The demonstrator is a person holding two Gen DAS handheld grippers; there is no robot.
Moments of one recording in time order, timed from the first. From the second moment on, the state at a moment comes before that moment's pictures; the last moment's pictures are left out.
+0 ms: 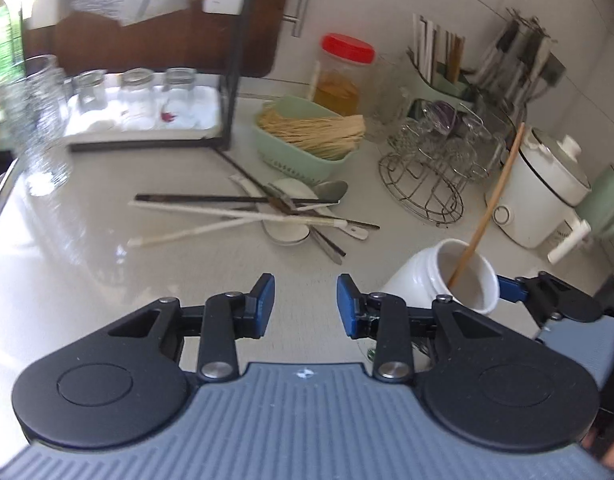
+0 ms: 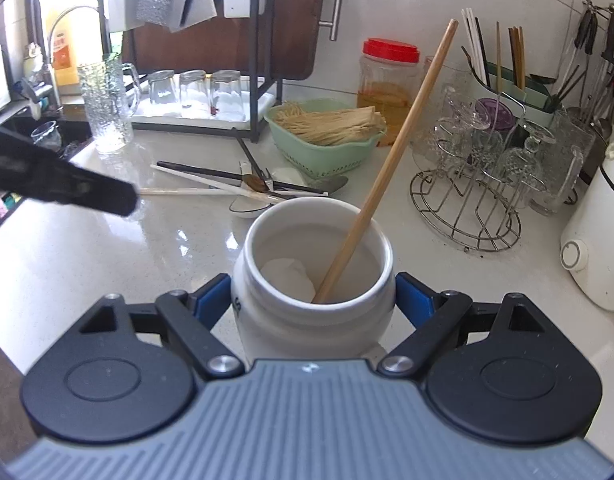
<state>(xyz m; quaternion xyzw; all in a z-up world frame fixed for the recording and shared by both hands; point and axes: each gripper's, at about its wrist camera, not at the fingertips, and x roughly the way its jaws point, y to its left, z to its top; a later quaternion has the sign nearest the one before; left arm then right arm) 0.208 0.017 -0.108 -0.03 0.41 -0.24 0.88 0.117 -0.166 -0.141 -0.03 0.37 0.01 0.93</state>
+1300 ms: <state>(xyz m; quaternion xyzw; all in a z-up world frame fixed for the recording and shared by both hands) 0.356 -0.036 -0.188 0.38 0.33 -0.45 0.73 0.141 -0.162 -0.135 -0.01 0.42 -0.05 0.91</state>
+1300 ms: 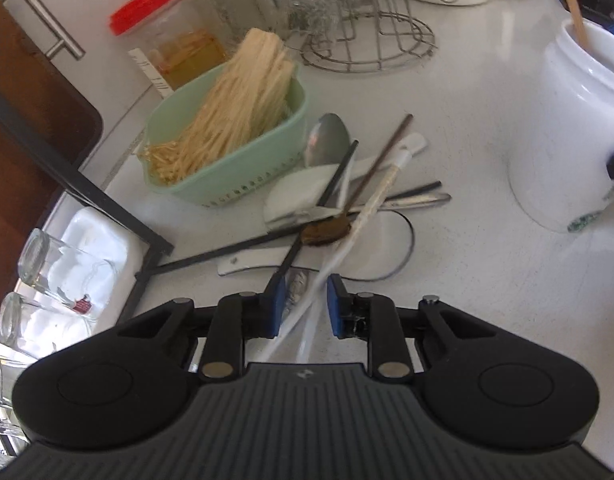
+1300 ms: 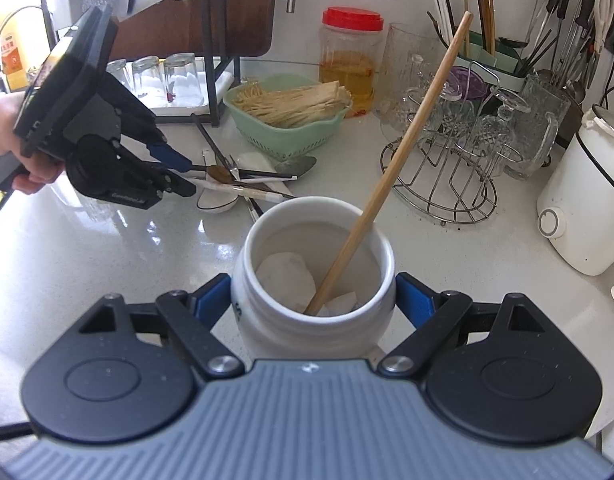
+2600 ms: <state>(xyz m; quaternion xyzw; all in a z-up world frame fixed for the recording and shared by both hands) 0.312 -0.019 -0.178 0.23 0.47 -0.43 0.74 0.138 -0.156 -0.139 -0.01 0.40 -0.08 0.91</state>
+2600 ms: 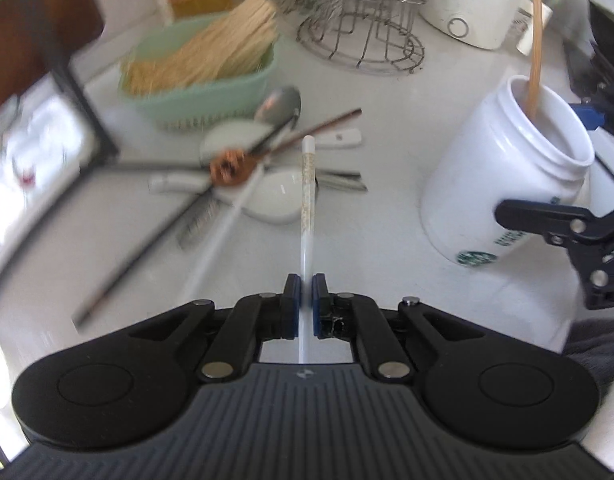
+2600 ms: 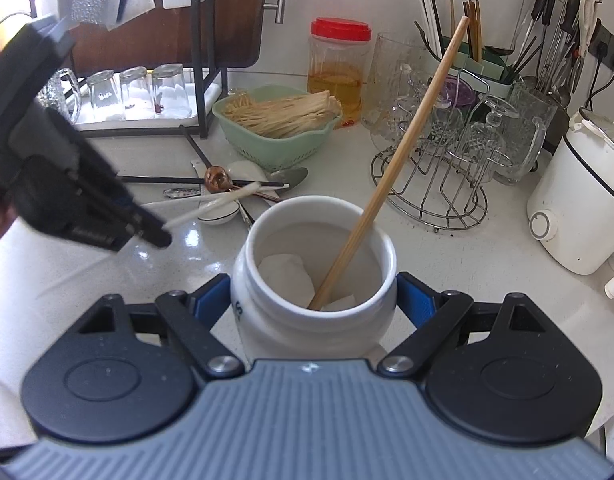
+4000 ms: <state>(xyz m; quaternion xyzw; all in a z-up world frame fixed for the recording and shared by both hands) 0.264 -0.047 -0.198 0.21 0.44 -0.38 0.78 0.130 -0.160 -0.138 -0.03 0.39 -0.02 0.92</state>
